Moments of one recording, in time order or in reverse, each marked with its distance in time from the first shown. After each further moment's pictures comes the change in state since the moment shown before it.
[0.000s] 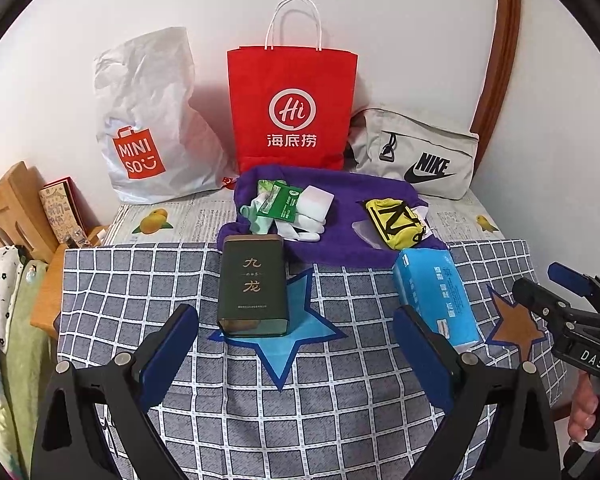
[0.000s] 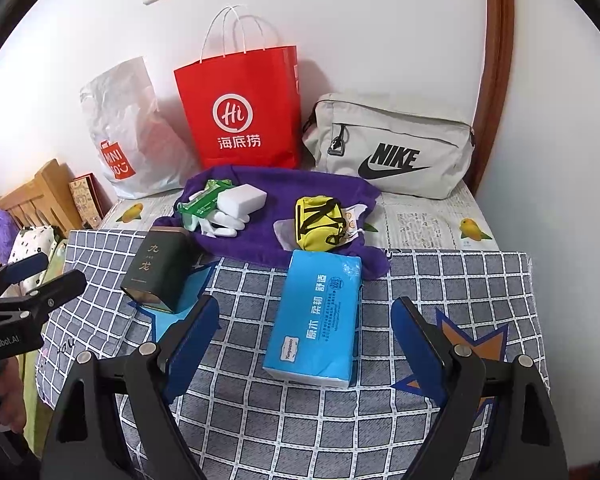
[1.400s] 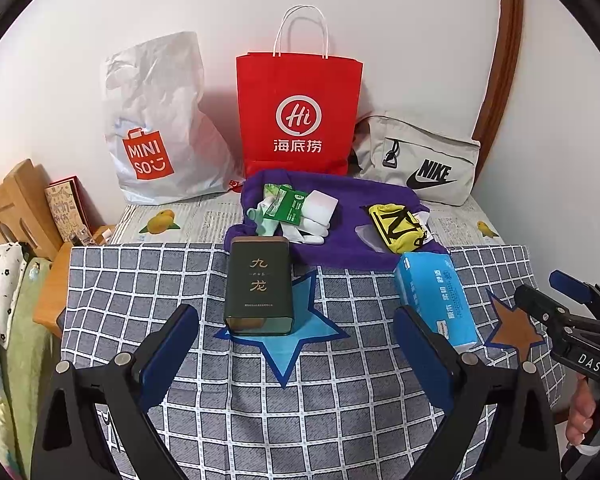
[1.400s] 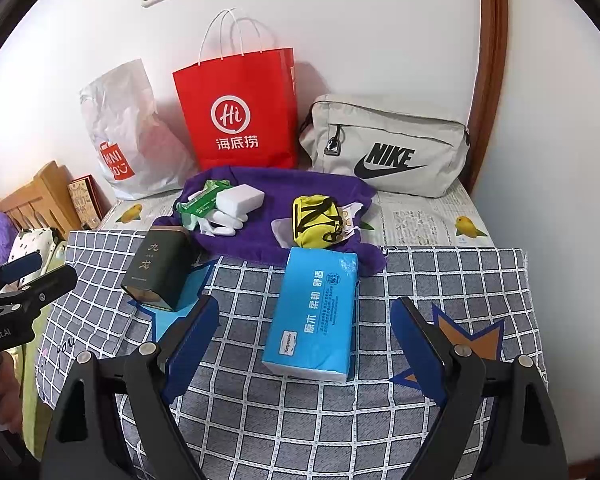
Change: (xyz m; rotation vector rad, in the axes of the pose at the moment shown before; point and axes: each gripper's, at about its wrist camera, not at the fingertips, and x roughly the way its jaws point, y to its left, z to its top) left arm -0.012 0.003 -0.001 -0.015 -0.022 0.013; right arm -0.005 -0.002 -0.004 0.007 -0.007 -0.007
